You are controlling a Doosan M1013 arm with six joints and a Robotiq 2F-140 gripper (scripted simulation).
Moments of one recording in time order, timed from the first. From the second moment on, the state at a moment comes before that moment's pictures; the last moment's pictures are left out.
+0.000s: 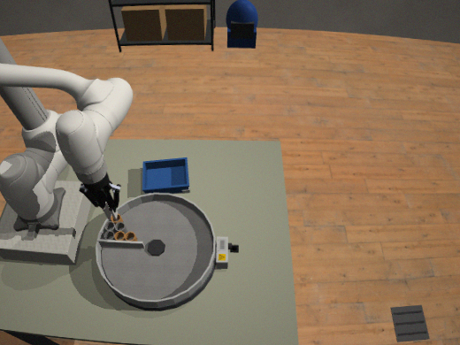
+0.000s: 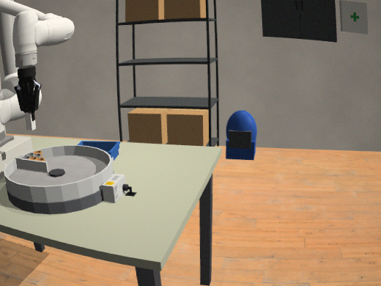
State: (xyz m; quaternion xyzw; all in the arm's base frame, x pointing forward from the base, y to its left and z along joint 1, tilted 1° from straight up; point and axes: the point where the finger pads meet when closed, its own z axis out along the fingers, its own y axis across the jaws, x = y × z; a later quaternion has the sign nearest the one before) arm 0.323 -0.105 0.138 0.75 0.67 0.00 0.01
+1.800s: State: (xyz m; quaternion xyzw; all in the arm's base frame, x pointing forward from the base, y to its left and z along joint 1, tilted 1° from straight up) arm 0.331 -0.108 0.122 0.86 0.52 0.01 0.01
